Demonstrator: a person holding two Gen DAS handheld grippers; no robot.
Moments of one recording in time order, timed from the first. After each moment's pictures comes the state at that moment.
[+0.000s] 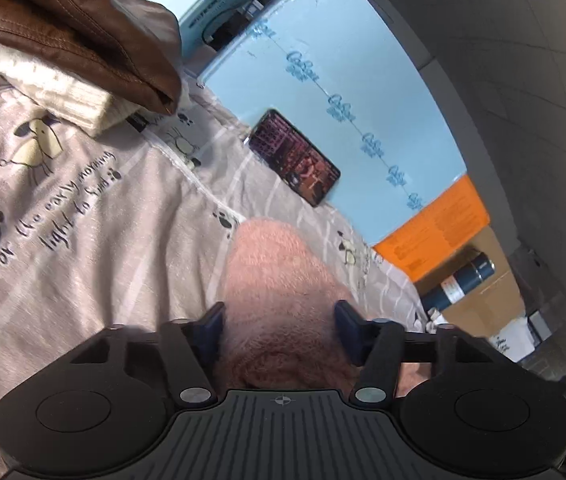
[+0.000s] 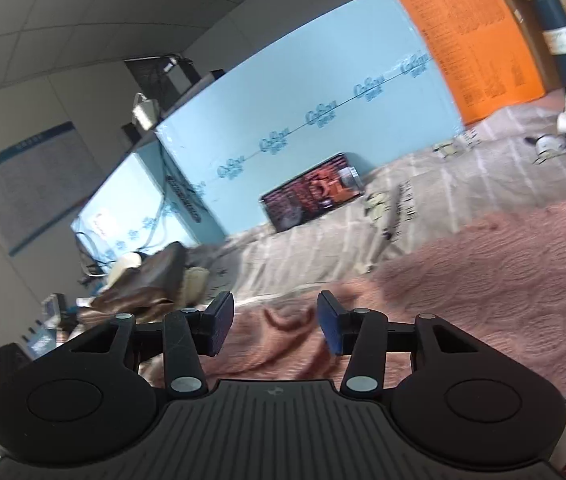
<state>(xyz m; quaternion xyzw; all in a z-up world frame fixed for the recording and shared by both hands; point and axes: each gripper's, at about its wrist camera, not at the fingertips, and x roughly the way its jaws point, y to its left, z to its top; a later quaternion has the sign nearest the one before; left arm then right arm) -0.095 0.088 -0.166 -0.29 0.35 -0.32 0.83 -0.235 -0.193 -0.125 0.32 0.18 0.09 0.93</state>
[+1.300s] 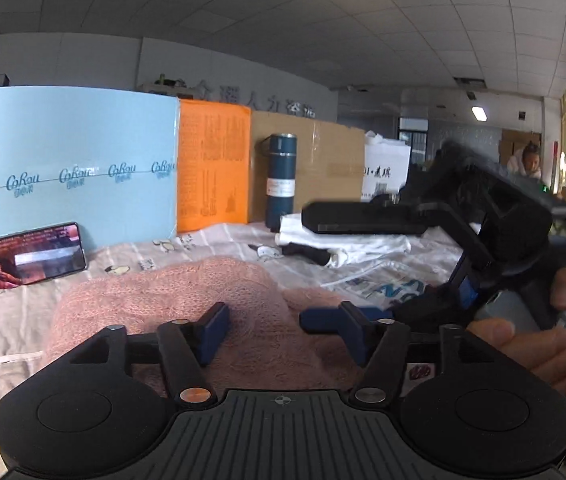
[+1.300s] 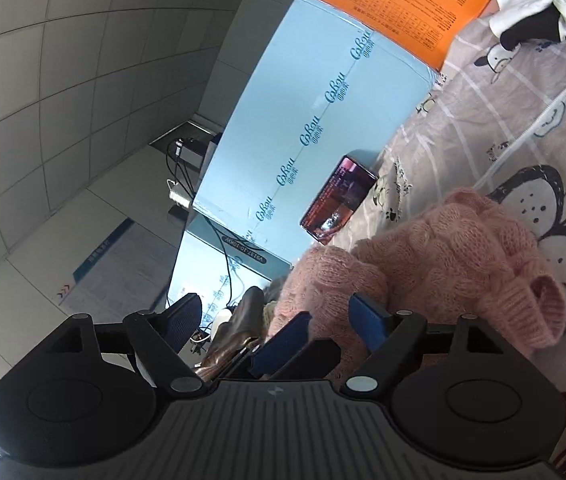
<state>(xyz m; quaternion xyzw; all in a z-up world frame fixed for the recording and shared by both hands) -0.181 -0.019 -0.118 0.03 0.12 -0.57 0.81 -0.289 -0.268 -0.154 0.50 0.12 0.13 0.85</state>
